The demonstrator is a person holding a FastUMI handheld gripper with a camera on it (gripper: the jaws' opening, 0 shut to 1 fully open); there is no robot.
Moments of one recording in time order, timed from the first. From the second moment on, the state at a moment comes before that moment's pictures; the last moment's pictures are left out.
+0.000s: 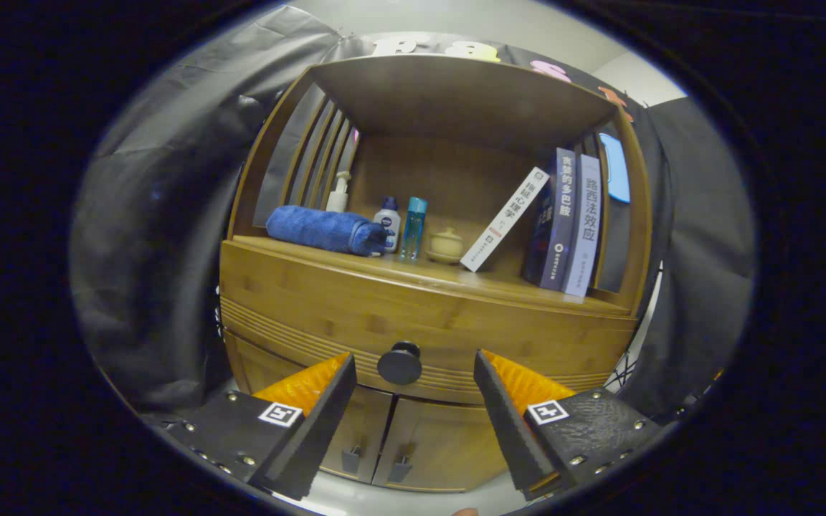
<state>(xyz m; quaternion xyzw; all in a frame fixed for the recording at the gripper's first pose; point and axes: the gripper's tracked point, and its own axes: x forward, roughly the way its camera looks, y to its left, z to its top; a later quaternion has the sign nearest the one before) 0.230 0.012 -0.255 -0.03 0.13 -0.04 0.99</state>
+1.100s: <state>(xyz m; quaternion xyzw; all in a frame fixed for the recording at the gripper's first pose) 0.277 0.018 -0.290 0.01 0.19 -0.07 0.98</state>
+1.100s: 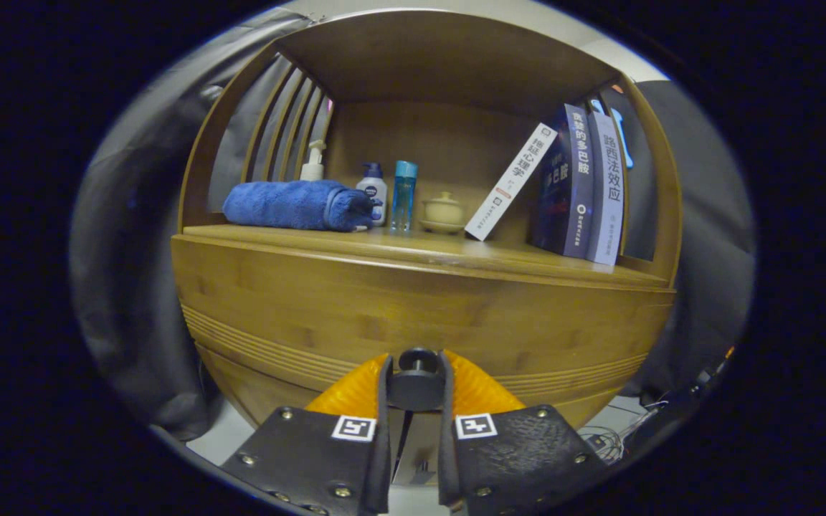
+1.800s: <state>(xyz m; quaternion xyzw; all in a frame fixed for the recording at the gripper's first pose) 0.202 0.024 -0.272 0.02 0.18 -0.06 0.98</state>
